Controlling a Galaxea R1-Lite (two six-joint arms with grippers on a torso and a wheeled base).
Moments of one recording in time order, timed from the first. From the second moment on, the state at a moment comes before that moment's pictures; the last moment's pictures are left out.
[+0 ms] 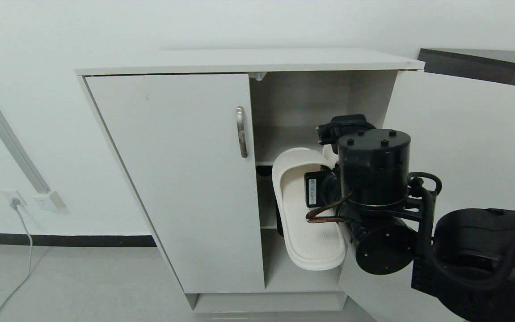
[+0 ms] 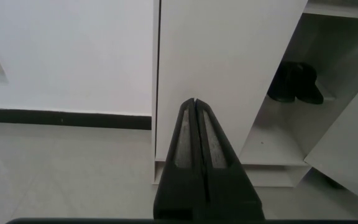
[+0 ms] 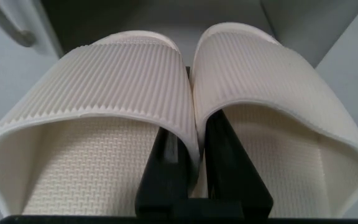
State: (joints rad) left arm 0.00 0.00 0.00 0.00 0.03 -0.09; right arm 0.95 1.82 -1.11 -0.56 -0.89 0.10
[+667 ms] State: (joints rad) left arm 0.00 0.00 0.00 0.00 0.03 -0.08; right arm 0.91 1.85 -1.11 -0.56 -0.88 0.10
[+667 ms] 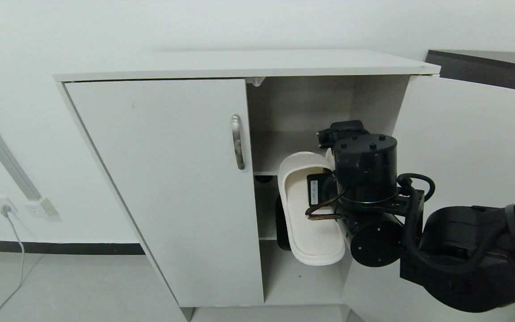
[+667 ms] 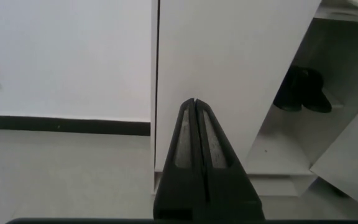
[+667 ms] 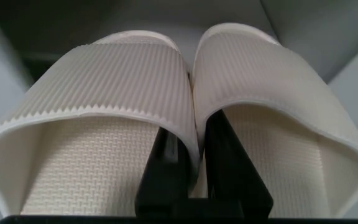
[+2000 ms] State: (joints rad) left arm 0.00 0.00 0.00 0.00 0.03 -0.09; right arm 0.76 2.08 -1.60 -0.31 -0.75 0.10
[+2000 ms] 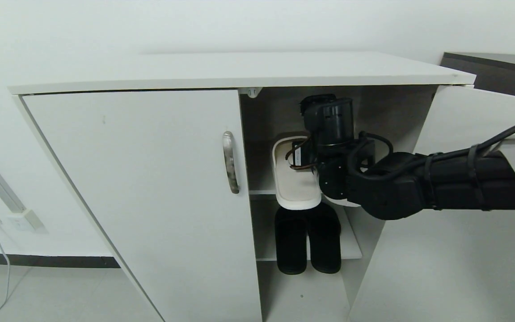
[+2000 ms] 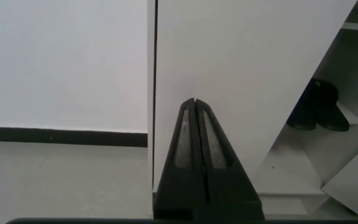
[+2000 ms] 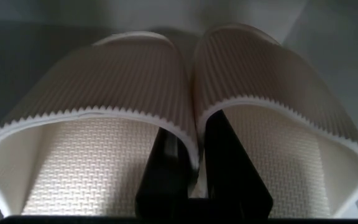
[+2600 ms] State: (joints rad) left arm 0.00 0.00 0.00 0.00 0.03 -0.09; right arm 0.72 2.14 -1.73 -0.19 -0.71 0.11
